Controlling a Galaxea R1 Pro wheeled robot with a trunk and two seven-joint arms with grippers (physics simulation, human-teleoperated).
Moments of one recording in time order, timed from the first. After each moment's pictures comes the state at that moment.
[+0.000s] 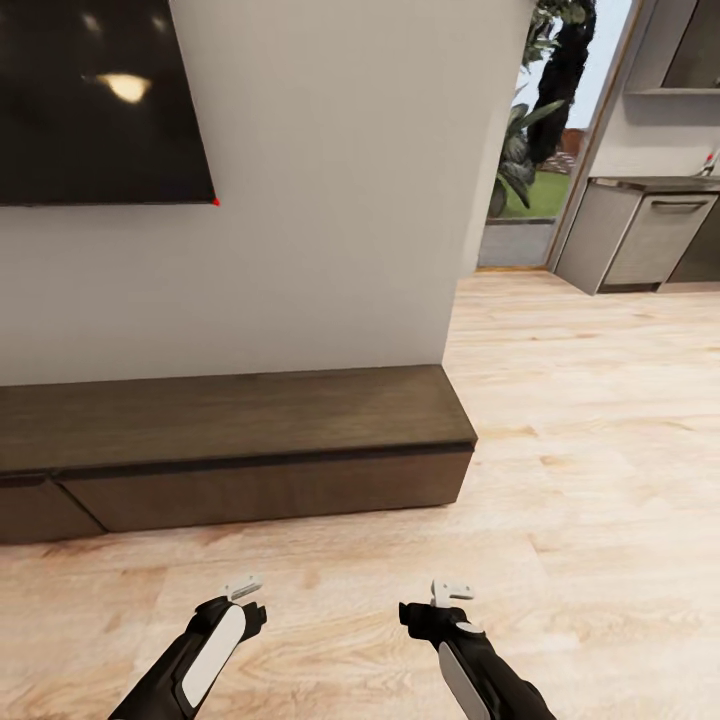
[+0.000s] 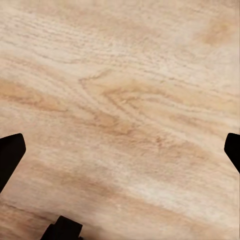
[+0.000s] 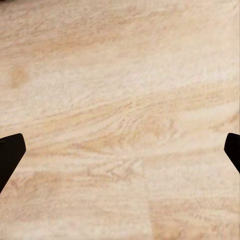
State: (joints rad) left arm -0.41 0.02 -0.23 -0.85 0.70 0.53 0.63; right arm -0.42 0.10 0.25 -0.67 -0.33 0.25 -0.18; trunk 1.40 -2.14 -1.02
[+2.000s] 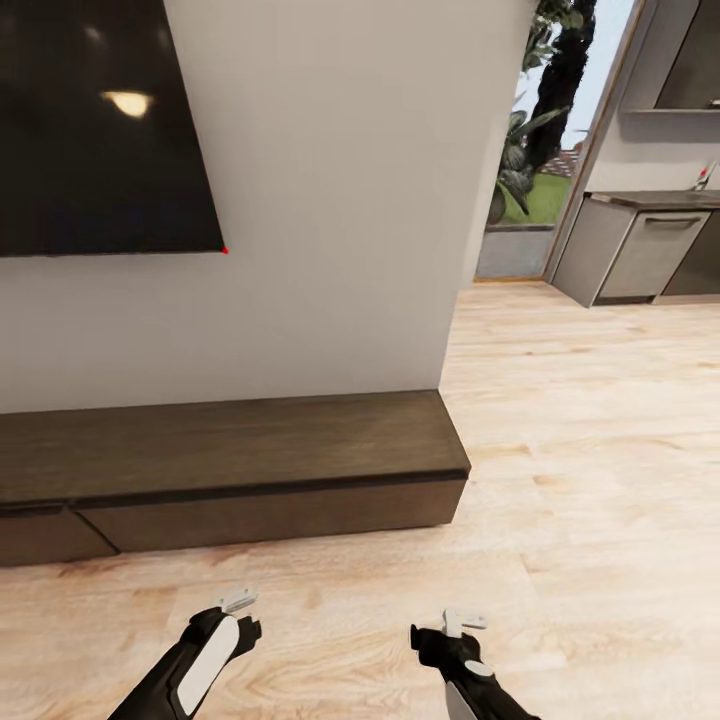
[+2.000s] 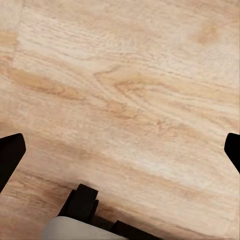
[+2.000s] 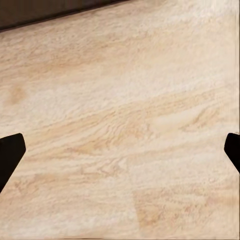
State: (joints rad) left arm -0.41 0.03 -0.22 -0.78 0.70 0.53 0.58; right arm -0.42 0.10 0.25 -0.47 -0.33 0.01 -0.19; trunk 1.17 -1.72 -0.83
